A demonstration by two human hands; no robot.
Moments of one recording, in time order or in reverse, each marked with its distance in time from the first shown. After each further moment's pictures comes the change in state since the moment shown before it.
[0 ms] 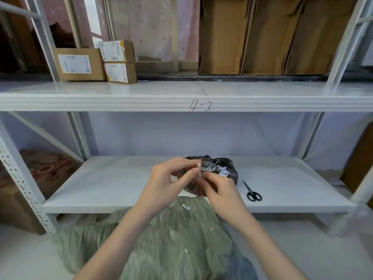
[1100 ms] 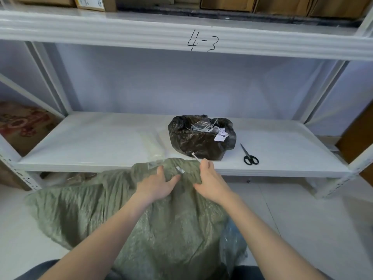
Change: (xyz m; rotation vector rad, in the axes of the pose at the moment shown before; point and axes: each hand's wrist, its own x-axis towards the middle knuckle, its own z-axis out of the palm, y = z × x) left_hand -0.037 -0.168 0.060 0.661 -0.521 -0.840; right_hand 0.002 0.127 0.052 -0.582 -0.379 0.360
